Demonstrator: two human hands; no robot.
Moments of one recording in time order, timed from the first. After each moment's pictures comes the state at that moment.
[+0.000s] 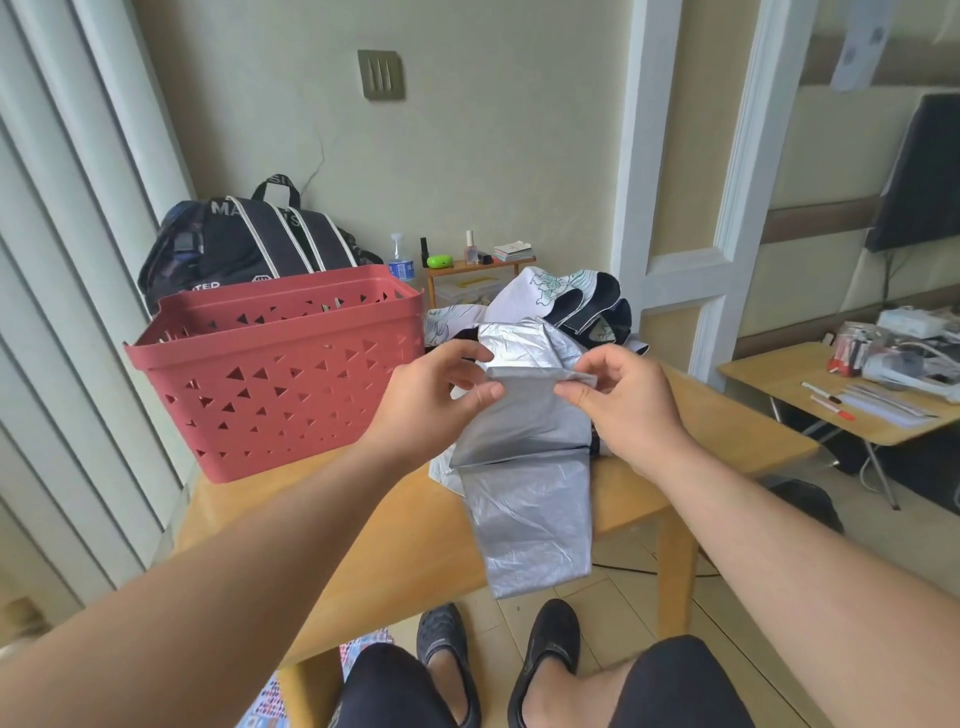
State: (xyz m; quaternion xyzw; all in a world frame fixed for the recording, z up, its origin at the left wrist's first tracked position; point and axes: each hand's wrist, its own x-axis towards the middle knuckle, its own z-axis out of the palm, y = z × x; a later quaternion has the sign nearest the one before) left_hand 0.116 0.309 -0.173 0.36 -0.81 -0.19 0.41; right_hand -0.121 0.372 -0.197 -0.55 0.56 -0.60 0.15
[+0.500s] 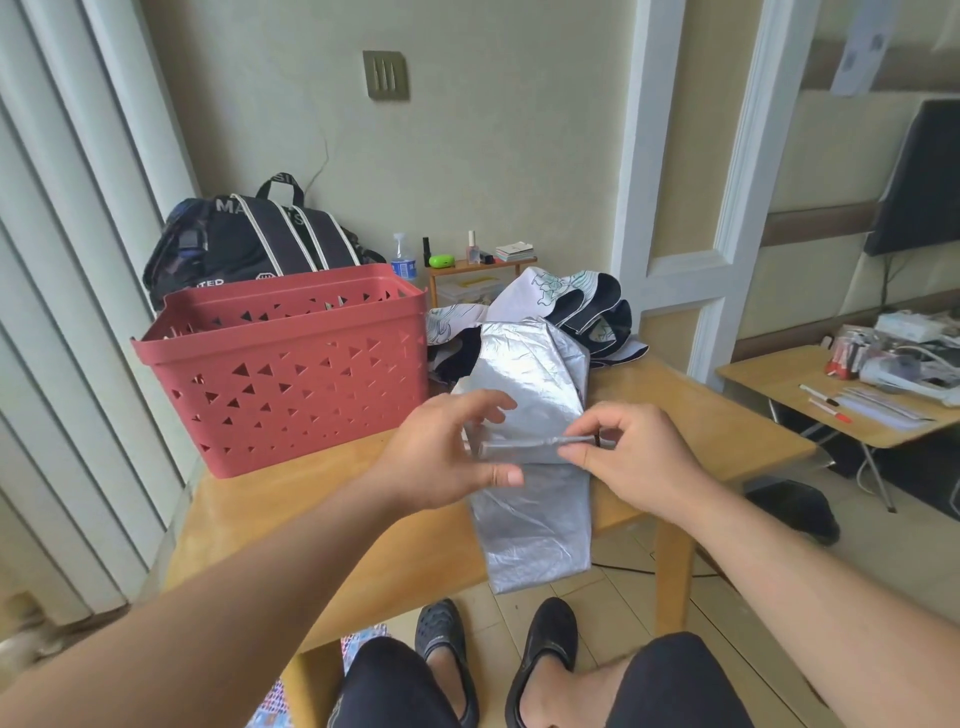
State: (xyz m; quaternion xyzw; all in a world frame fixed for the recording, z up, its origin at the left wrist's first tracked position) left_hand 0.128 0.326 -0.204 0.31 -0.90 -0.13 0.28; right_hand -0.121 0.412 -0.220 -0.64 0.58 -0.49 0.14
